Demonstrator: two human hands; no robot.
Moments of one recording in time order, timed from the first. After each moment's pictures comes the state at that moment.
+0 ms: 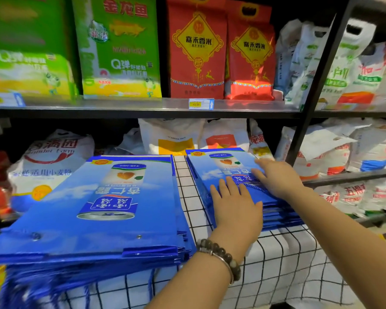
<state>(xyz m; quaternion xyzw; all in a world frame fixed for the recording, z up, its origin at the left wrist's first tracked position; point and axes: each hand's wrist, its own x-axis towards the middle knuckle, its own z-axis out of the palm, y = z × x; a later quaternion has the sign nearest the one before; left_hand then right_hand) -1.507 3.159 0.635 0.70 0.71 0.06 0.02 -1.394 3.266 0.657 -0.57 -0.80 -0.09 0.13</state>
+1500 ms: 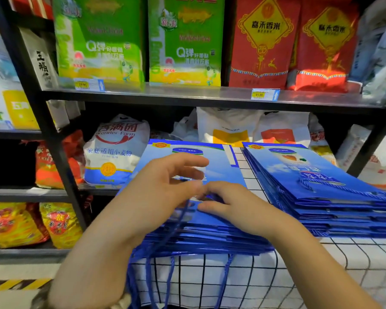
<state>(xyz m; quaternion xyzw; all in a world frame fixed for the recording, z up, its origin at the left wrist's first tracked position) -1.718 3.001 0.703 0.53 0.60 0.52 0.32 -1.587 3.116 0.659 -0.30 -0.91 0.28 0.10</state>
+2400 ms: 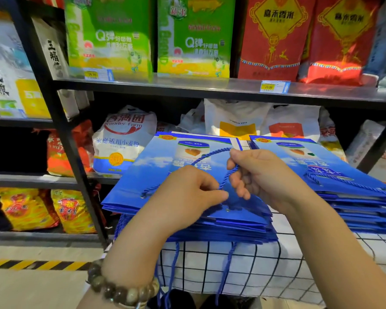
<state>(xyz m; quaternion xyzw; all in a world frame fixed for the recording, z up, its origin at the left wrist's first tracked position) -1.703 3.018 0.682 0.60 0.69 0.34 0.23 -1.577 3.111 0.696 -0.32 -0.67 0.62 0.28</state>
